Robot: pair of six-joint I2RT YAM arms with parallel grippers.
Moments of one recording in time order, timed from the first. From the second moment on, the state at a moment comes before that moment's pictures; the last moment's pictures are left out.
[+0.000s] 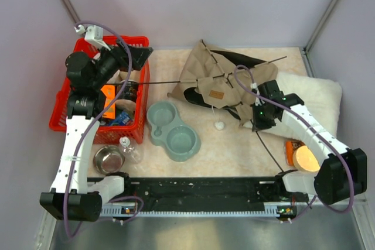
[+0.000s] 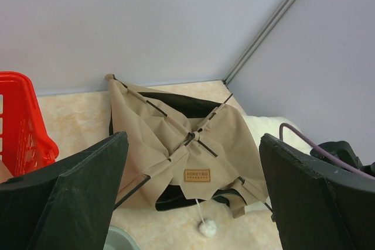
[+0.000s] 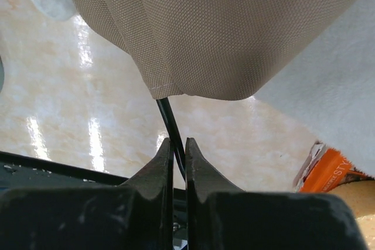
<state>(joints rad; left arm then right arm) -0.04 1.10 1.30 -0.06 0.53 -0.54 0.31 1.26 0.98 -0.92 -0.05 0.21</state>
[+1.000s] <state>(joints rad) -0.05 1.10 1.25 -0.07 0.57 -0.61 0.33 1.27 1.13 -0.42 -0.29 0.70</state>
